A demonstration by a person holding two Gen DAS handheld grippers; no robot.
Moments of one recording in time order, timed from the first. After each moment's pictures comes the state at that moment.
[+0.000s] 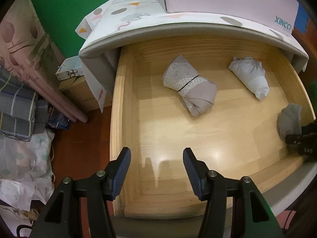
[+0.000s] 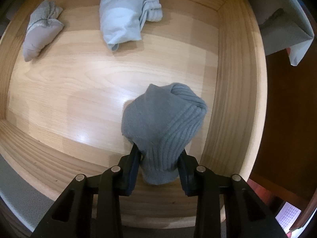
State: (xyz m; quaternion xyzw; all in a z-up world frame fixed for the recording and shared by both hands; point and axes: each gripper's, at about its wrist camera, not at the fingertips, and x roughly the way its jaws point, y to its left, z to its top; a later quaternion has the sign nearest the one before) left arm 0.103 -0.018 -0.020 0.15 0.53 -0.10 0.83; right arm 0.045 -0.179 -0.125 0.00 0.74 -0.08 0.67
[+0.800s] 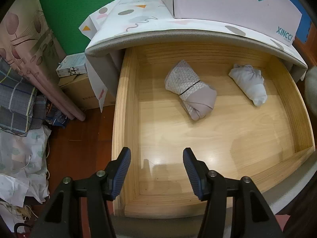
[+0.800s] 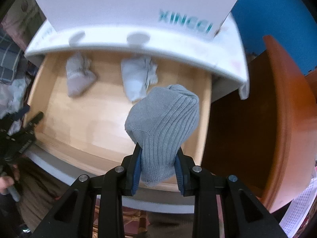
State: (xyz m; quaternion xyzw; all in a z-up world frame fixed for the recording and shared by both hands) left arm 0.103 -0.008 -0.014 0.12 0.53 -0.10 0.83; right arm 0.040 -0.181 0.027 0.00 0.67 -0.08 0.74
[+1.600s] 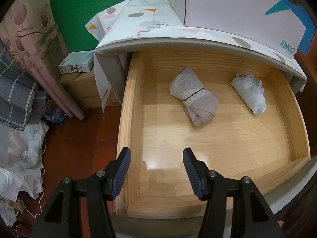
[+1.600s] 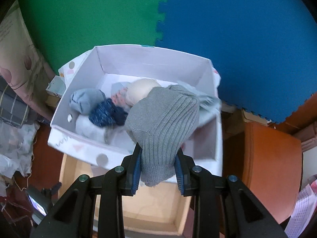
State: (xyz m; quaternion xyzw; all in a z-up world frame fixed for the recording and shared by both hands) left arm 0.104 0.001 -0.007 0.09 0.52 -0.10 0.84; right arm 0.200 -0.187 0.160 0.00 0.57 -0.08 0.81
